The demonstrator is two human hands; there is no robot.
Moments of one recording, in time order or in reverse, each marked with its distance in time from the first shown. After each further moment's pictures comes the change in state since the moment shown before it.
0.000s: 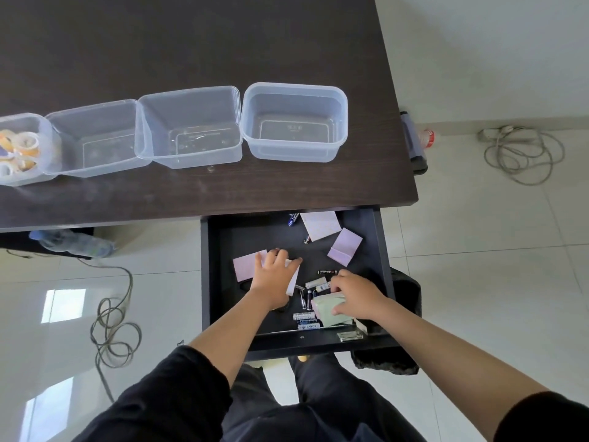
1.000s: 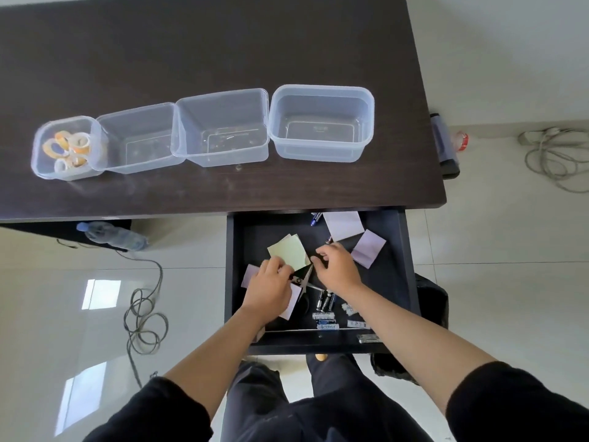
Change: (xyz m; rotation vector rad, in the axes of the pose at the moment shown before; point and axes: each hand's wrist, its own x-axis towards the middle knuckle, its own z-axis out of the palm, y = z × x) left_hand -0.053 -0.027 0.006 -0.352 0.315 -0.065; right_hand 0.049 -0.072 -0.001 0.439 0.417 -0.020
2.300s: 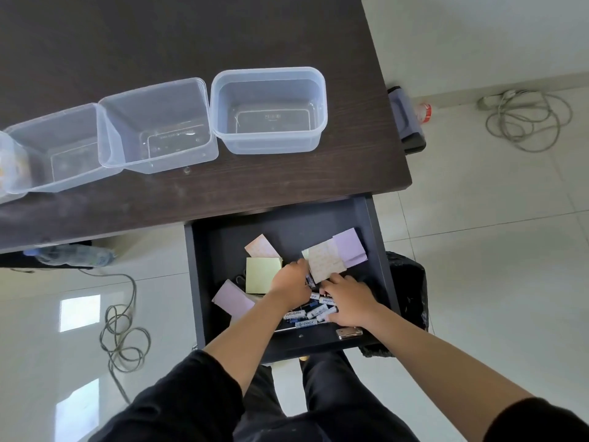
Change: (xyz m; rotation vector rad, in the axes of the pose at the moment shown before) left_hand 0.062 0.065 0.045 -0.164 -0.376 -0.067; right_hand -0.053 0.067 -0.024 -0.558 -0.436 -0.005
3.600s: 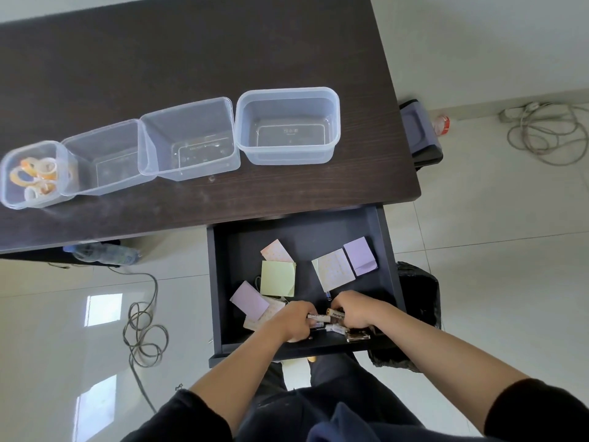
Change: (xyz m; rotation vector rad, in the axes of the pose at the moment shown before) left_hand -0.054 -0.013 0.014 -0.090 -0.266 -0.059; right_hand 0.002 -0.007 -0.017 0.164 -0.325 -0.023
